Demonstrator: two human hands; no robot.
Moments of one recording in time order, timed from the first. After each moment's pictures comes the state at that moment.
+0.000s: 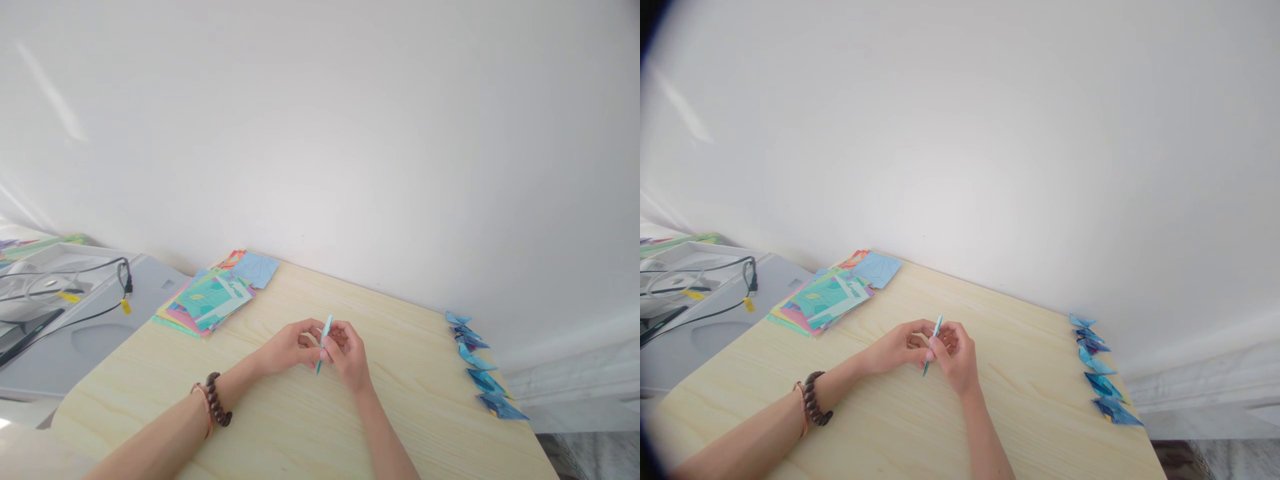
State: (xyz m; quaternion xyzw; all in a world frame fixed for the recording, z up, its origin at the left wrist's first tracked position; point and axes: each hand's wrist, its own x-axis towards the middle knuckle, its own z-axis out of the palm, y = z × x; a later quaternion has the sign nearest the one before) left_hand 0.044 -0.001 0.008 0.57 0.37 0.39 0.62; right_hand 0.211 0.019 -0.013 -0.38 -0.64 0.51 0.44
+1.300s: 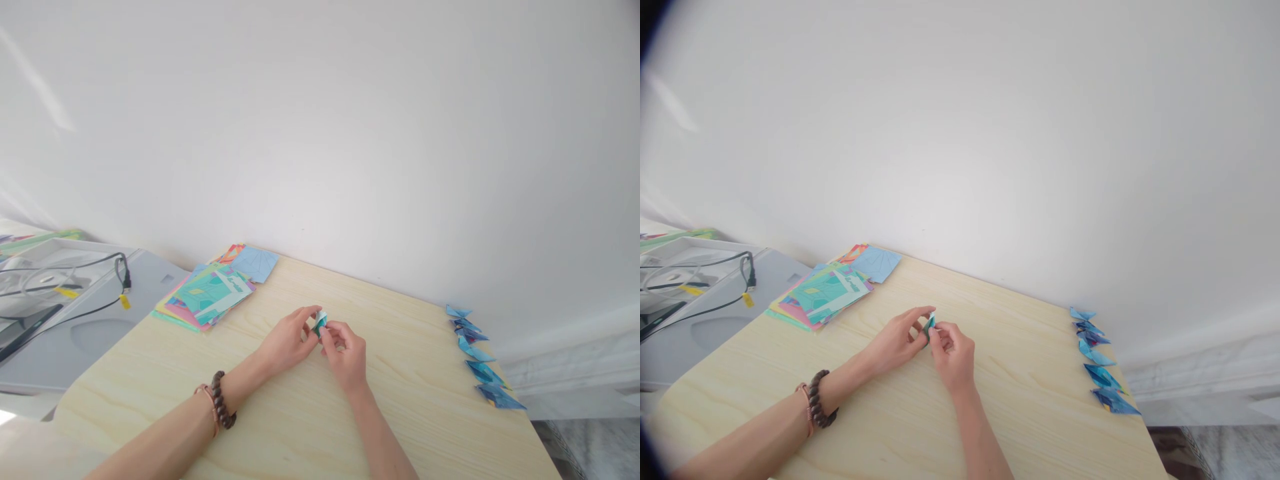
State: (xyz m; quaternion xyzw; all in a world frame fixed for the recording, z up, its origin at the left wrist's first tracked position) left_hand 0.051 -0.006 0.009 0.69 0.55 0.38 0.30; right_hand 0.203 0.005 -0.006 -0.44 -0.67 0.39 0.45
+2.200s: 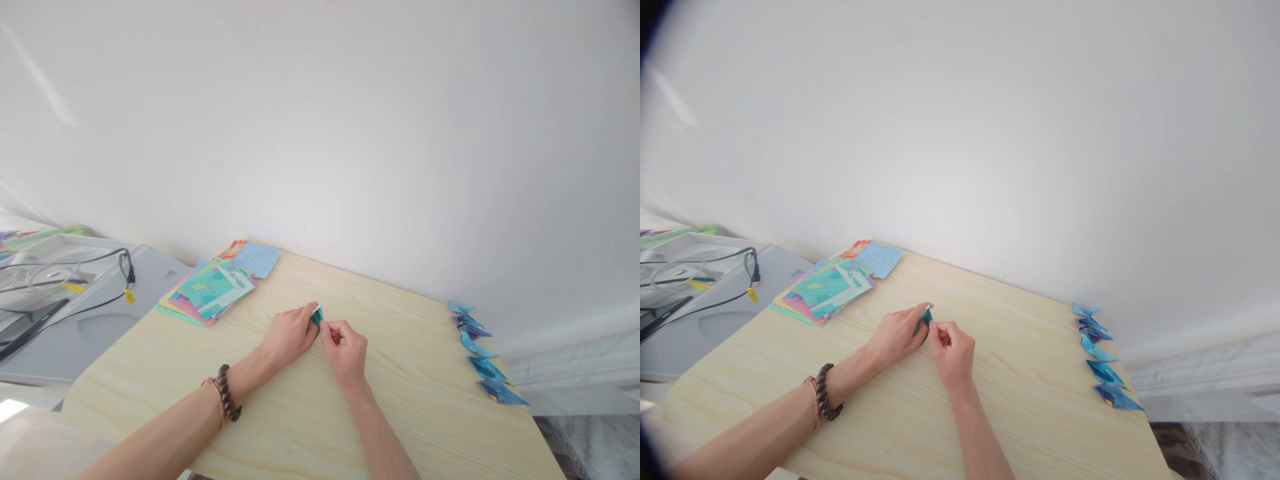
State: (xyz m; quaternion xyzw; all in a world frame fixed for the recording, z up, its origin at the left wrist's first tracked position) left_hand 0.051 -0.006 0.011 0.74 0.63 0.21 0.10; right_hand 0.193 0.003 -0.008 -0.46 -0.70 0.25 0.48
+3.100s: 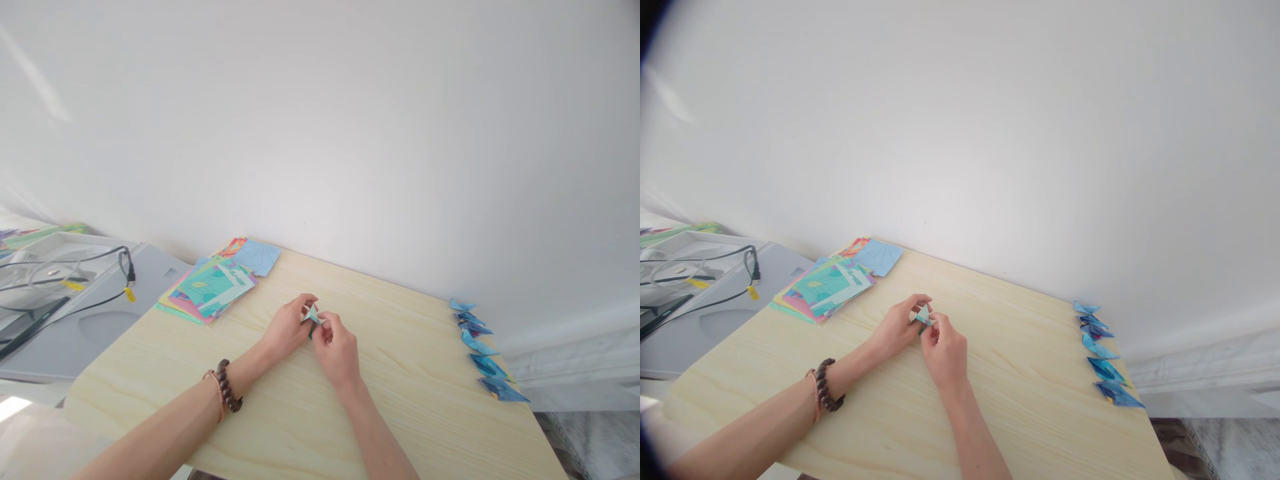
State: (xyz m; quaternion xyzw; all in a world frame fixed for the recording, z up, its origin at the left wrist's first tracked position) left_hand 0.047 0.002 0.002 0.65 0.60 0.38 0.26; right_hand 0.185 0.002 -0.015 -0.47 -0.76 0.20 0.40
